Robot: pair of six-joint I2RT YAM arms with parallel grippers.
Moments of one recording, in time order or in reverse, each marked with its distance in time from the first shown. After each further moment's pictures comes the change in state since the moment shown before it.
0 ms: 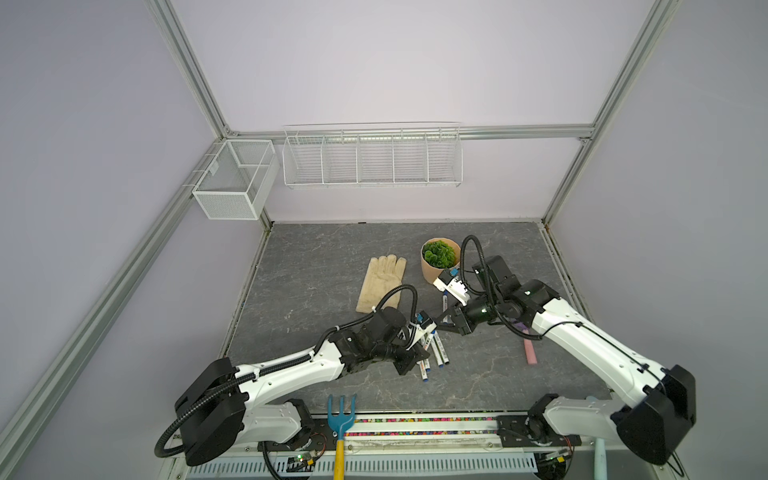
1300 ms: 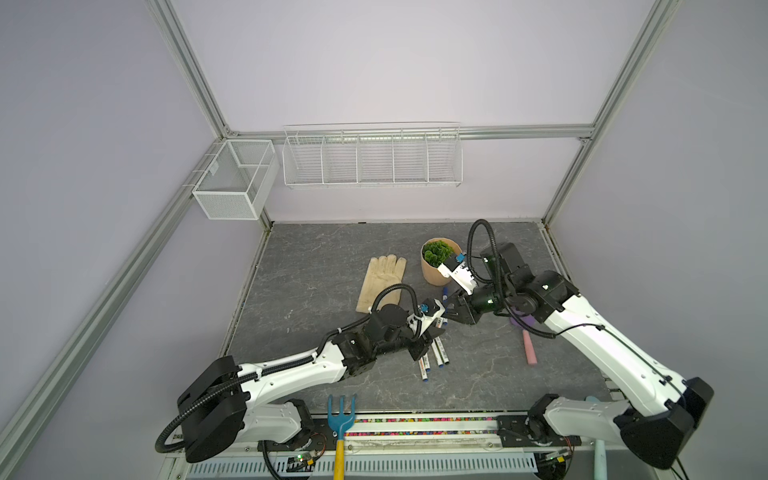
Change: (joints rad) left arm -0.053 0.016 0.001 0.335 -0.150 0.069; right arm 0.018 -0.018 0.184 -0.111 0.126 -0.014
